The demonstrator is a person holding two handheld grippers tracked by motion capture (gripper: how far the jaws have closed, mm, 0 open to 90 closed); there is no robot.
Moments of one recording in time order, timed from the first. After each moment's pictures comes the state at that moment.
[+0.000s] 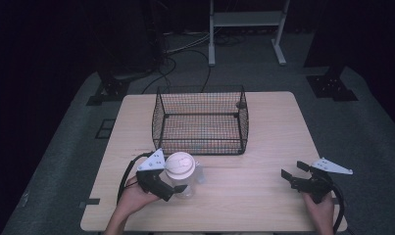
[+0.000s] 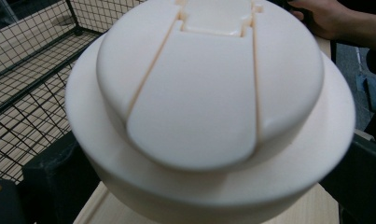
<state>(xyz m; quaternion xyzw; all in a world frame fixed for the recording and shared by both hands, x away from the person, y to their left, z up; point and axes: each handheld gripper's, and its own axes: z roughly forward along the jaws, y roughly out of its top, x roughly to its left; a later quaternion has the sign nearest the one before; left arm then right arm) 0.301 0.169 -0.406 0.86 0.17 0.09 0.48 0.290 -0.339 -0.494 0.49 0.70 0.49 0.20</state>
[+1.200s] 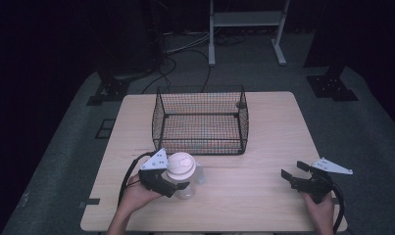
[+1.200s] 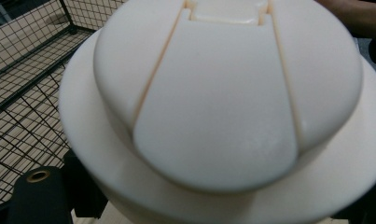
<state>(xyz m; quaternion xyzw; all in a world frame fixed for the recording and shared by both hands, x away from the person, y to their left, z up) 0.305 0.165 -0.409 0.87 0.15 0.09 0.47 0.290 -0.339 -0.494 0.49 0.70 0.49 0.20</state>
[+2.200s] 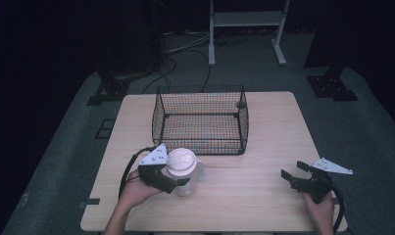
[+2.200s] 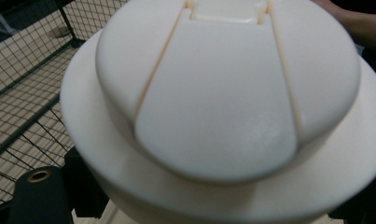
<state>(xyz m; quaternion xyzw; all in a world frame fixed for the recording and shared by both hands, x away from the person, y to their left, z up) 0.314 0.163 -0.387 0.87 0.13 0.09 0.47 0.290 -0.339 -0.494 0.49 0.70 0.49 0.20</state>
